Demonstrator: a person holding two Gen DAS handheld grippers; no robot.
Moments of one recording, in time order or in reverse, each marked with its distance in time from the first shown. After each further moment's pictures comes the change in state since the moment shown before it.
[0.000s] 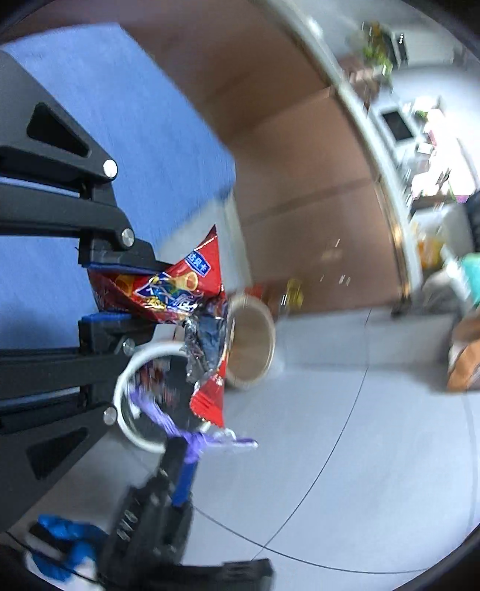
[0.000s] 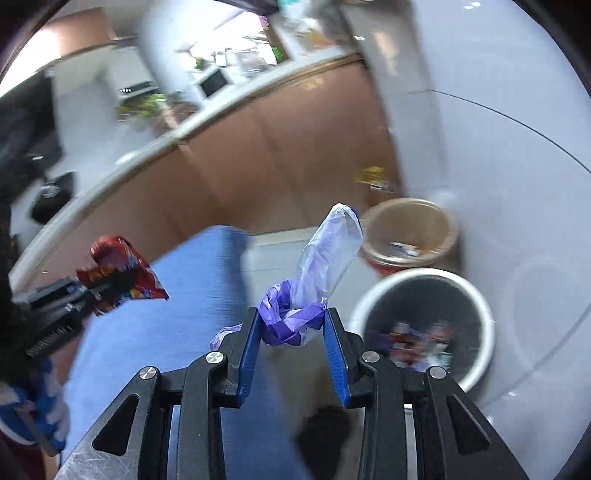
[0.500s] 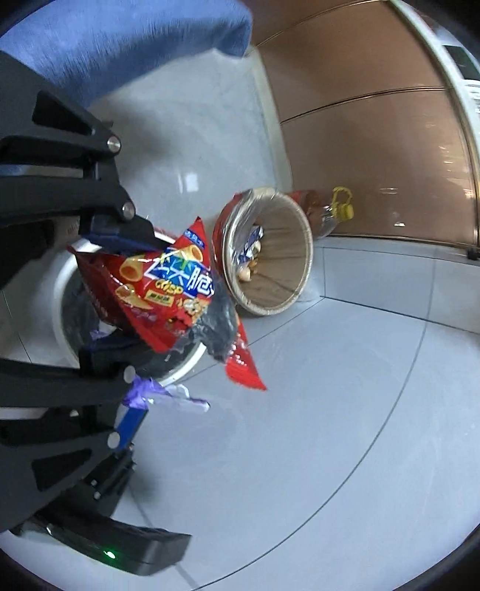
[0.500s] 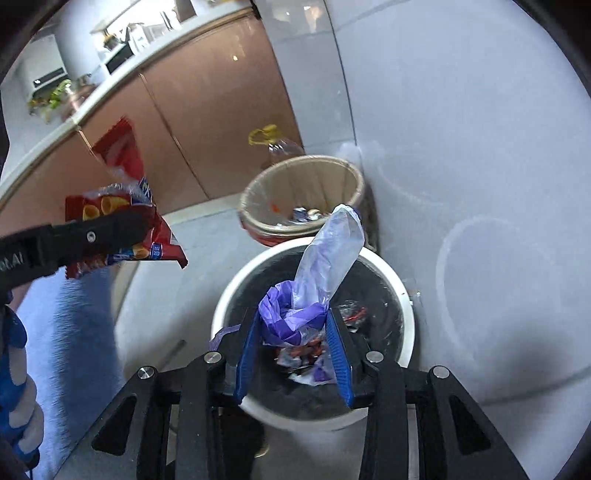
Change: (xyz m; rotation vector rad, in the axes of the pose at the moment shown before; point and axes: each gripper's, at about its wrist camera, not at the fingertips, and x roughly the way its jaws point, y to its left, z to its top) left arm 0.178 -0.071 0.049 -0.113 0.173 -0.285; right arm 0.078 -0.113 -0.003 0.085 0.119 -0.270
